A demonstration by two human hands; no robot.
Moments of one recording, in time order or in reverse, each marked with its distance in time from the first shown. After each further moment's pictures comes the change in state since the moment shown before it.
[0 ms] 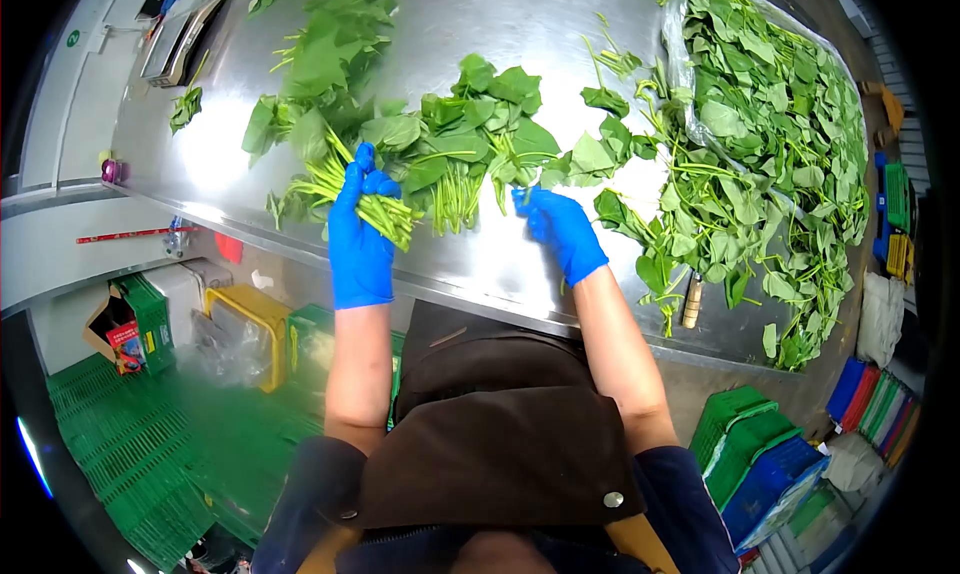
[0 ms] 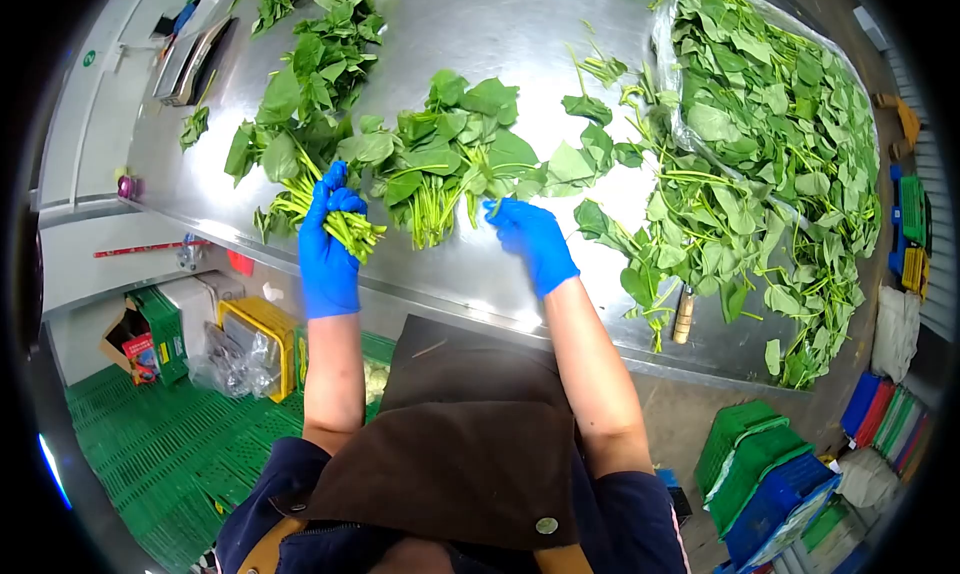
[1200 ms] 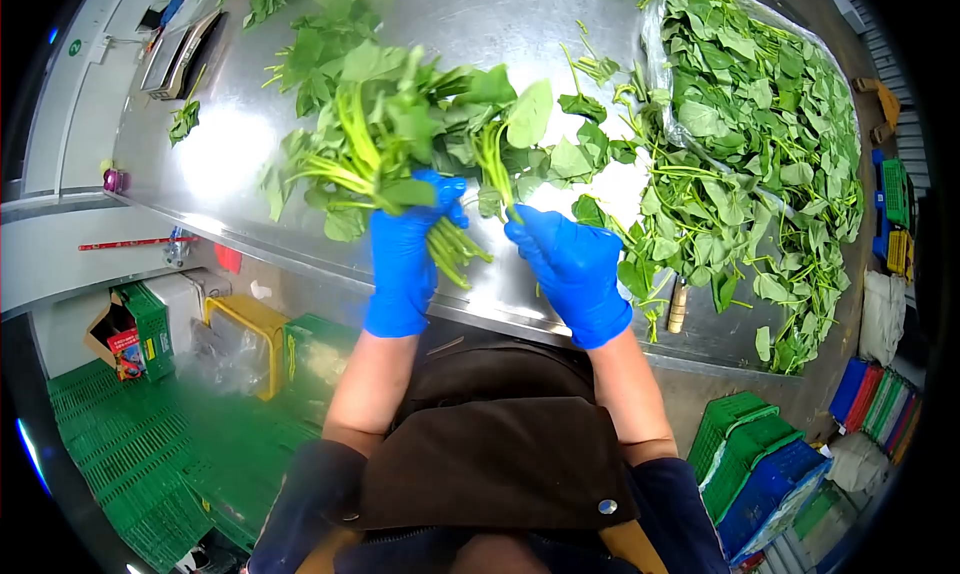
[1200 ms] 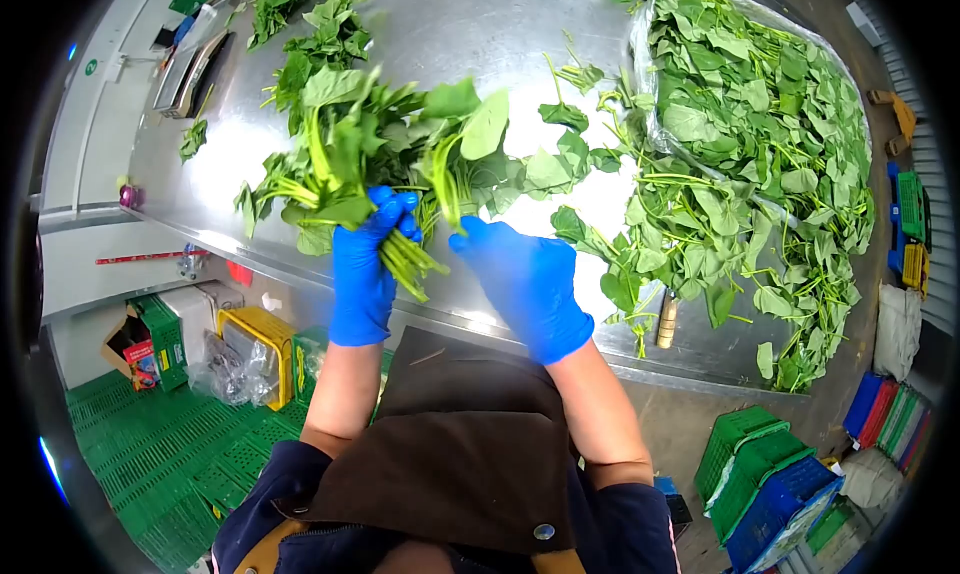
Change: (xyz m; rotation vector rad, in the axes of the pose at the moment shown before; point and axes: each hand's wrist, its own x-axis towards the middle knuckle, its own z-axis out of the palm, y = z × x) left_hand -0.035 -0.066 0.065 0.583 -0.003 0.020; right_hand -0.121 -0.090 0.032 -1.239 0.298 -1.267
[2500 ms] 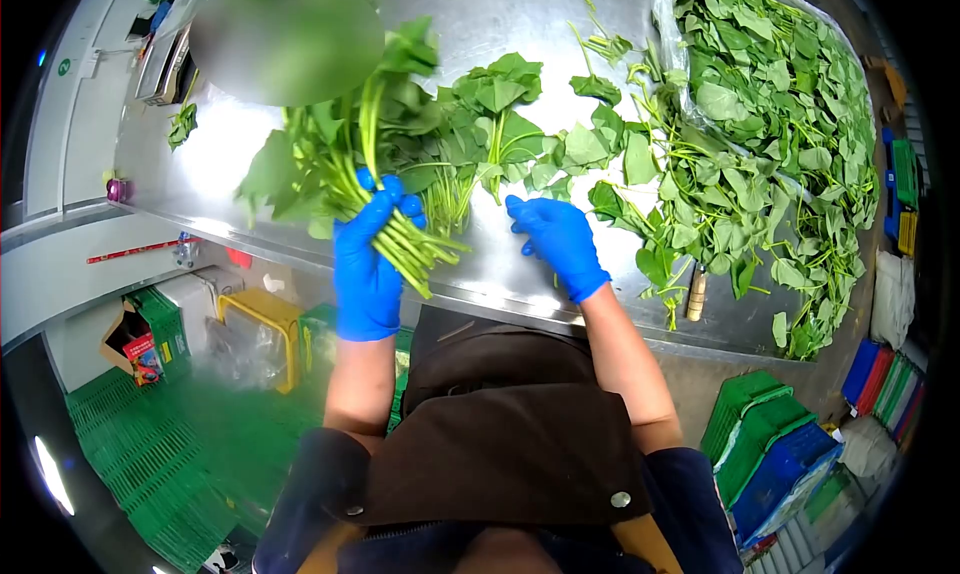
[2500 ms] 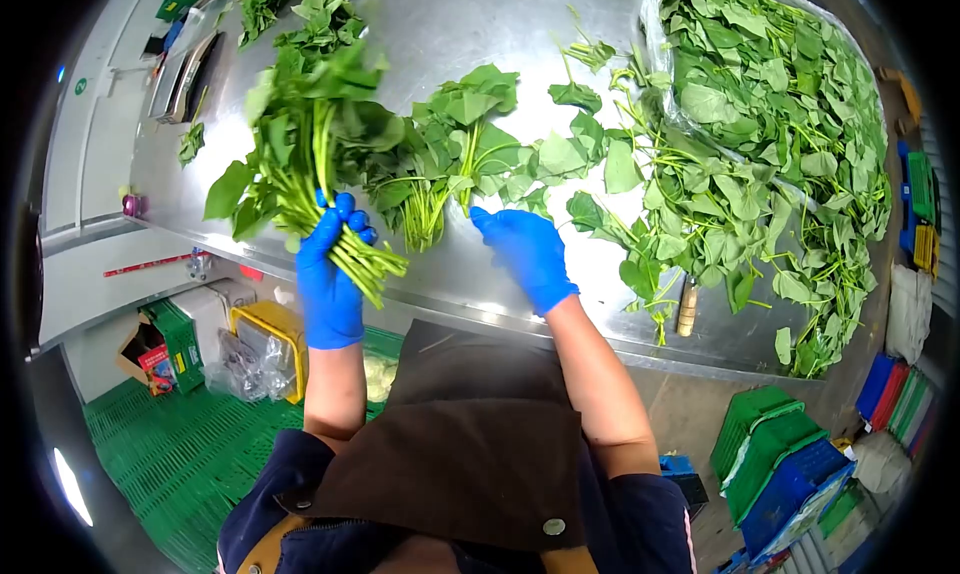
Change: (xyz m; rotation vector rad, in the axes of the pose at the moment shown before) left_hand 0.003 0.027 -0.046 -0.322 -0.001 -0.054; right_hand -0.022 0.037 0.078 0.687 -0.498 1.070
